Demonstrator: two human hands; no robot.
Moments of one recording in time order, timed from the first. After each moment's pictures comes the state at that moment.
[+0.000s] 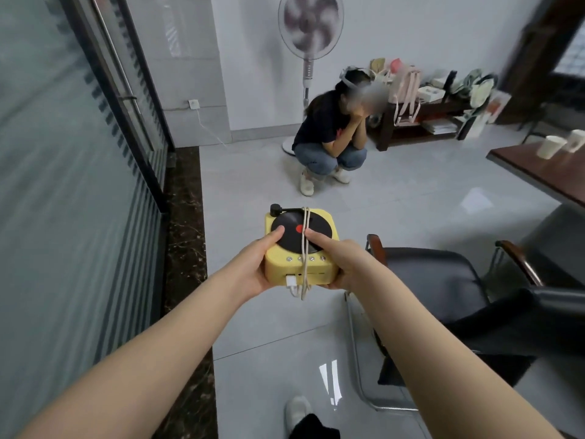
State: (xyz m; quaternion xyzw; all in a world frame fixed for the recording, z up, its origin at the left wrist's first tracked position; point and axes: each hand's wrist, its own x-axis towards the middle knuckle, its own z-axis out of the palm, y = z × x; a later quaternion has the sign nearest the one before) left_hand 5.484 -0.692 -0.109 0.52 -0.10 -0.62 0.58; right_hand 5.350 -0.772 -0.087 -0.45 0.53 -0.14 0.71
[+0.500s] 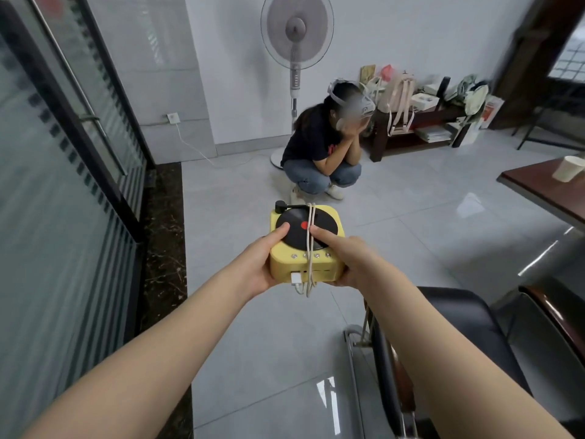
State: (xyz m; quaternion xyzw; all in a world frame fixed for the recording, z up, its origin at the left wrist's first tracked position) left_hand 5.562 -0.903 -0.101 0.53 -0.13 -0.62 0.56; right_hand 5.427 -0.975 -0.079 -0.44 0.54 -0.18 0.69
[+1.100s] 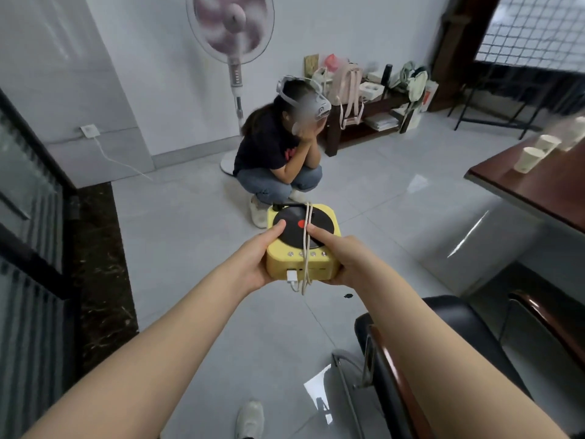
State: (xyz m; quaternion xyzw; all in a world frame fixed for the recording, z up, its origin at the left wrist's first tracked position) left_hand 5.648 -1.113 -0.111 0.51 -0.19 -0.68 0.49; right_hand 5.501 -1.153 -0.090 -0.36 0.60 -0.24 0.67
